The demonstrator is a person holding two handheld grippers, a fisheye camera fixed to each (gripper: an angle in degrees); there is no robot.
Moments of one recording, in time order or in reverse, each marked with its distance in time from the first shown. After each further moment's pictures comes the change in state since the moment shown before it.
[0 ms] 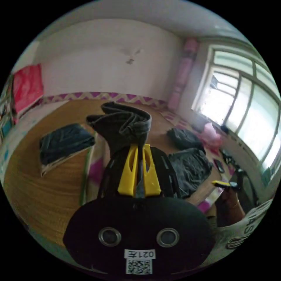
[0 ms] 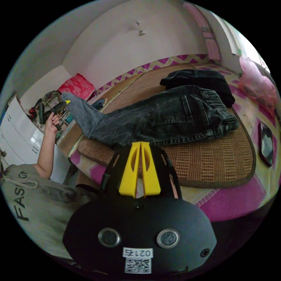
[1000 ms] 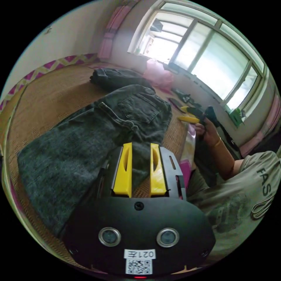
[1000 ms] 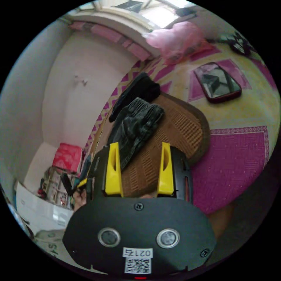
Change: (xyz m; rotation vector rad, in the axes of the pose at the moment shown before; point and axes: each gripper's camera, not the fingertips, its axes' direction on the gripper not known) left arm 0.181 0.210 0.253 -0.410 0.526 0.345; right arm 0.252 -0.016 -0.119 0.303 -0.039 0.609
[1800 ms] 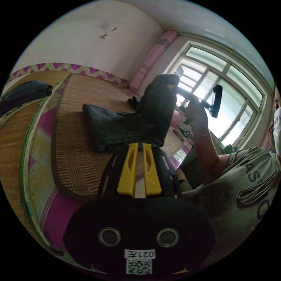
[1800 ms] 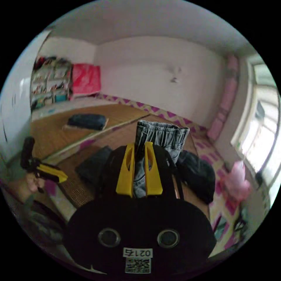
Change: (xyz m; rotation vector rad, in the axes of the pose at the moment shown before) left arm -0.100 0.177 -0.167 0.366 -0.021 -0.284; right arm -0.445 0.186 0.183 0.106 0.228 -1.178
